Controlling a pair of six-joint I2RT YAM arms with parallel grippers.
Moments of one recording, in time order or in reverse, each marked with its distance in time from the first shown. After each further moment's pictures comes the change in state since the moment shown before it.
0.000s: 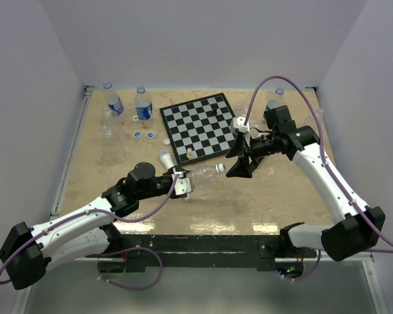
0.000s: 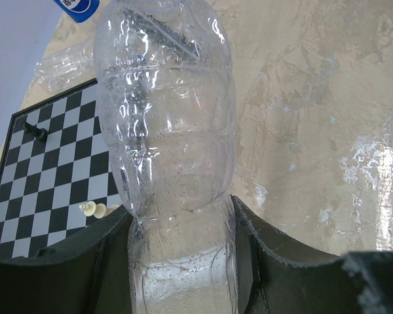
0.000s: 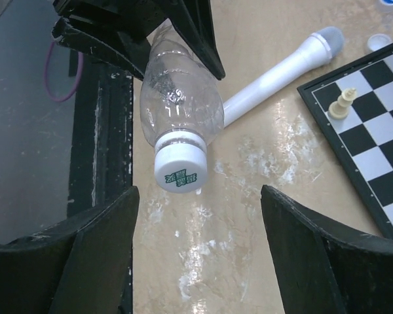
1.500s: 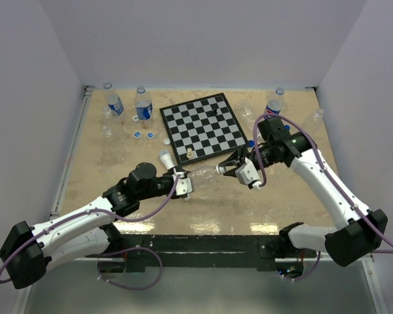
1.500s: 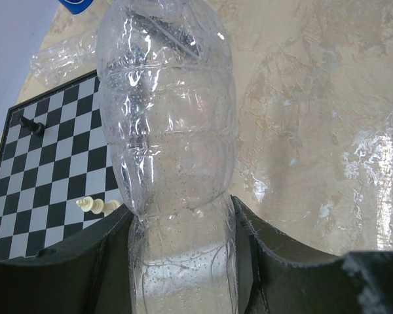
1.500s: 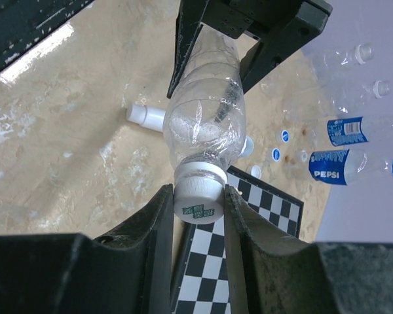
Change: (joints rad) left arm -0.001 0.008 0.000 -0.012 -0.016 0.004; right arm 0.081 -0.012 -0.036 -0.159 -0.013 -1.212
